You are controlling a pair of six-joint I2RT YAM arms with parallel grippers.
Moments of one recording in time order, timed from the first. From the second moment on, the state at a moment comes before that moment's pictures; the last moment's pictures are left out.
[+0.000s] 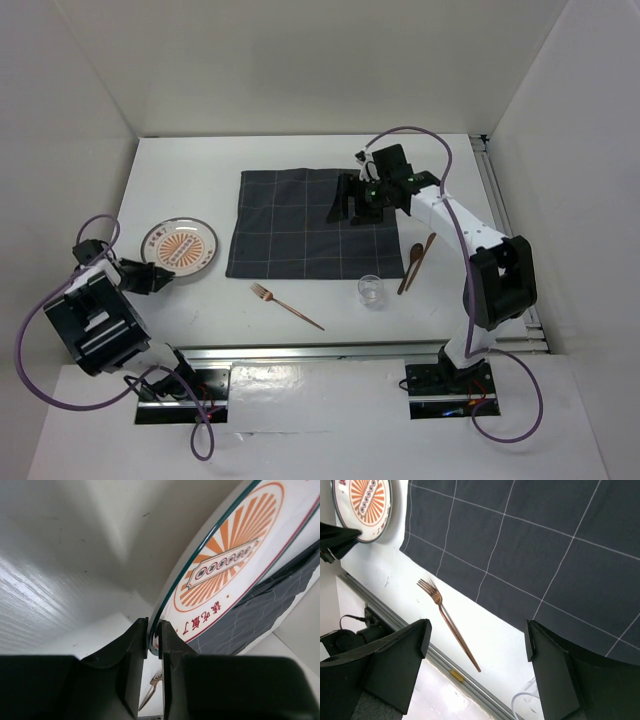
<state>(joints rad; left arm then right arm) 0.72 1.46 0.69 -0.43 0.48 -0.74 0.39 1.68 1.38 -0.56 -0.45 0.41</state>
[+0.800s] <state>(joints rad) 0.11 1.34 1.17 -0.51 0.44 -0.77 0.41 1.58 1.38 -0.63 -0.30 0.45</state>
